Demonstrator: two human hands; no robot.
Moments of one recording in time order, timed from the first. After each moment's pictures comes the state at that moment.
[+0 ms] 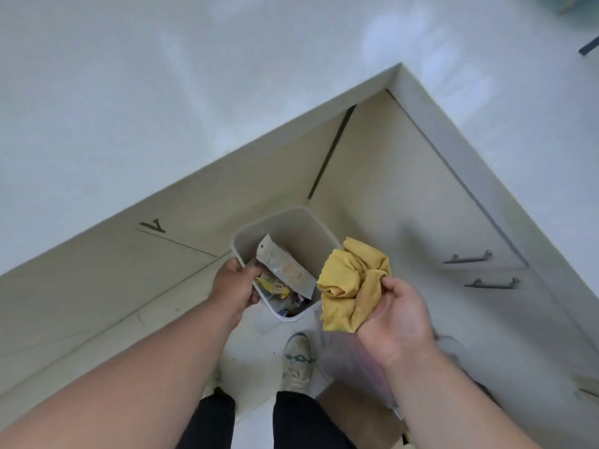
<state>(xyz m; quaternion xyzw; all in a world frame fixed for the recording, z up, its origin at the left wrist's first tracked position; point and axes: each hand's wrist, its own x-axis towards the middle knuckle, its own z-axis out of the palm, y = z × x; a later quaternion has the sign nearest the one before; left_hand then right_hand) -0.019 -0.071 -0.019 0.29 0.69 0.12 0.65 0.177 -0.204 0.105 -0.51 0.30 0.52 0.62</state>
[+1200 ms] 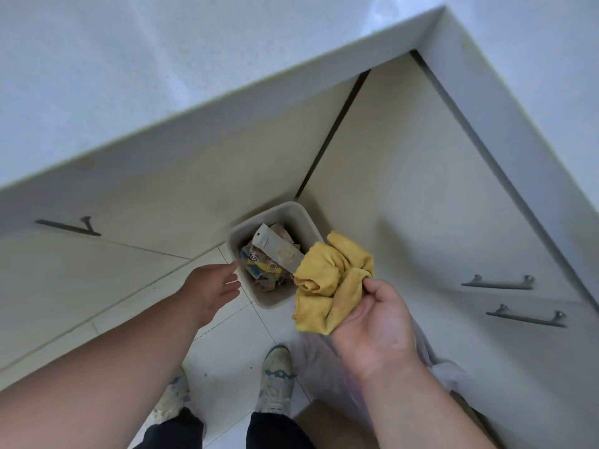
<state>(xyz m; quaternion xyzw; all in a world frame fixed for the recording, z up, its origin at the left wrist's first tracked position) -0.019 -0.041 -0.115 0.19 0.68 0.07 0.71 0.179 -0.176 0.052 -0.47 0.30 0.52 0.64</state>
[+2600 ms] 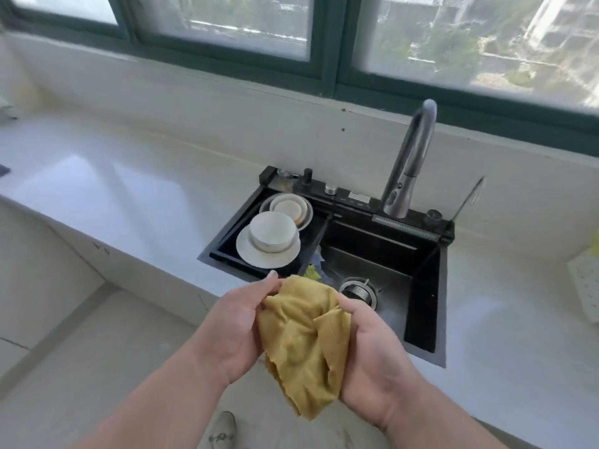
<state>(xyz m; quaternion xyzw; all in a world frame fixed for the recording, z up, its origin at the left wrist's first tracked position) -0.487 -0.161 0.495 0.12 0.55 0.58 0.58 -0.309 -0.091 0.507 -0.32 -0.25 0.90 0.17</state>
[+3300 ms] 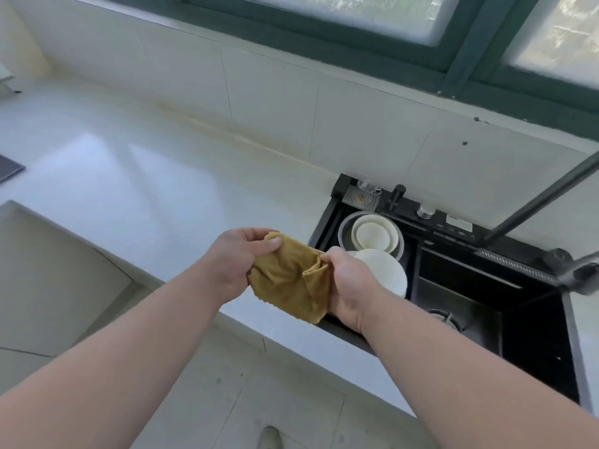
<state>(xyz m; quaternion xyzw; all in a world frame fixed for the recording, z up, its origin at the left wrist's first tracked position) -0.862 -0.064 0.447 0.15 0.62 0.55 0.54 -0.673 0.021 0.457 -0.52 -0.37 0.76 0.12</state>
